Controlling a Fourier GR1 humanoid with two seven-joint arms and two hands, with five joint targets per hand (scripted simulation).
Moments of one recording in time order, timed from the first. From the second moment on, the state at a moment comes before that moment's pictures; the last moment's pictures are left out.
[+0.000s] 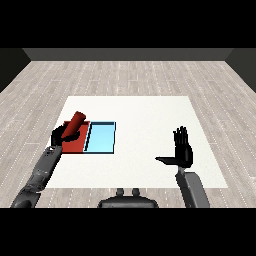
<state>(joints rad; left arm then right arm) -0.49 0.56 -0.18 -0.70 0.16 0.45 -0.12 0.04 -0.20 0.12 -1.76 -0.37 -0.17 -0.28</state>
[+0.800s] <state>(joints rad) -0.67 0.49 -0.22 -0.12 0.03 0.29 -0.09 -0.07 -0.16 0.09 -1.54 -0.34 -0.14 -0.38</state>
